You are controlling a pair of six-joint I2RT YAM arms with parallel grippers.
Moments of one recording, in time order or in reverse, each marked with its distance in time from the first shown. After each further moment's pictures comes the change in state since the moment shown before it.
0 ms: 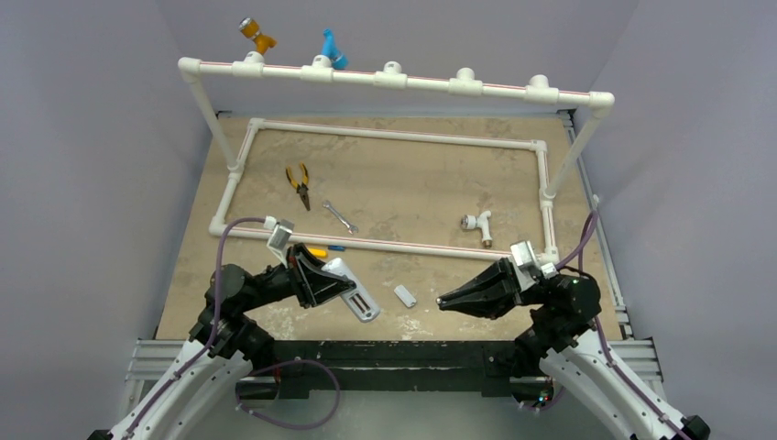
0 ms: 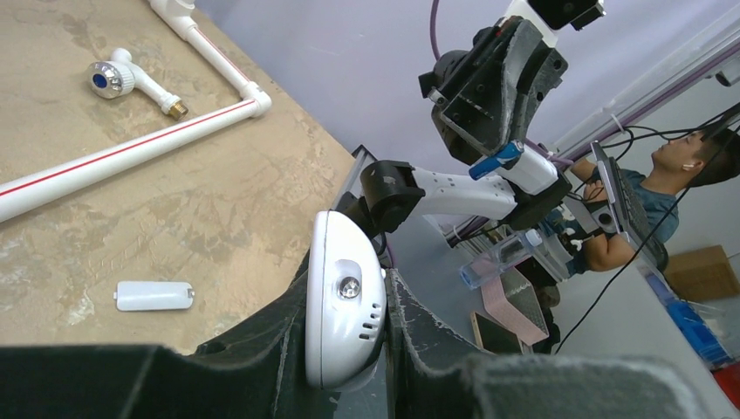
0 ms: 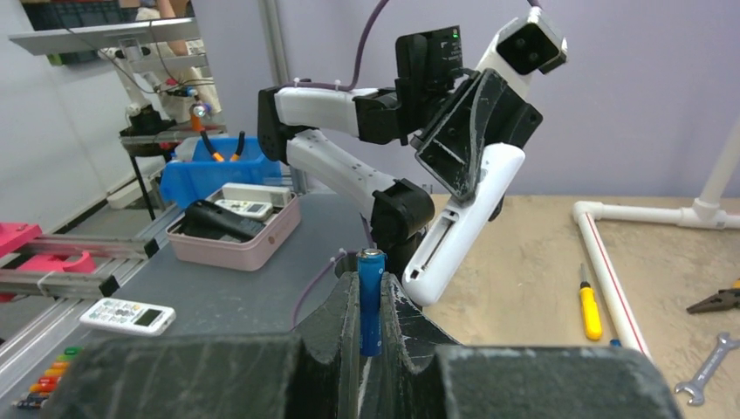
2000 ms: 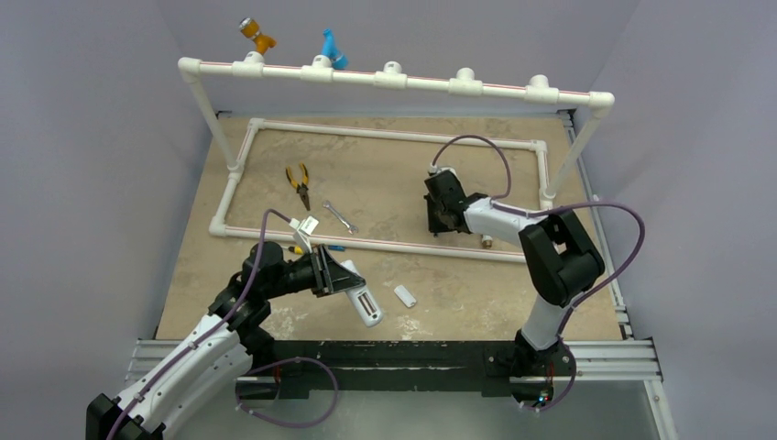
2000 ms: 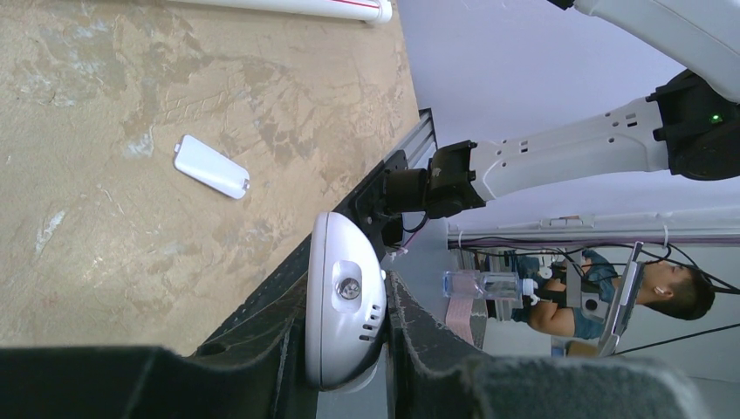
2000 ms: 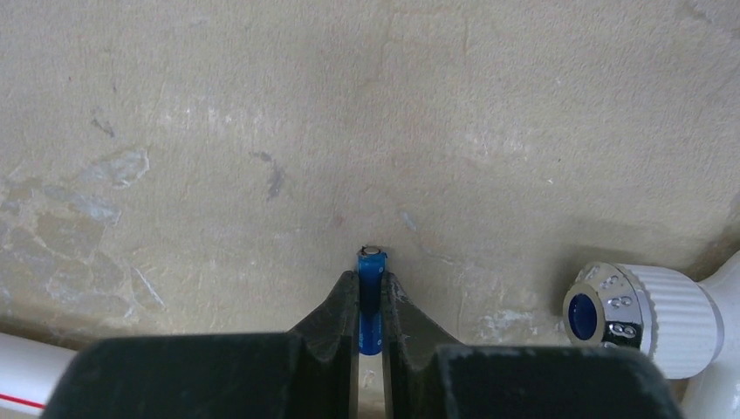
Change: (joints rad) left arm 0.000 0.264 -0.003 -0.178 -0.101 -0.174; right arm -0.043 1.380 0.718 -0.919 1.208 -0.226
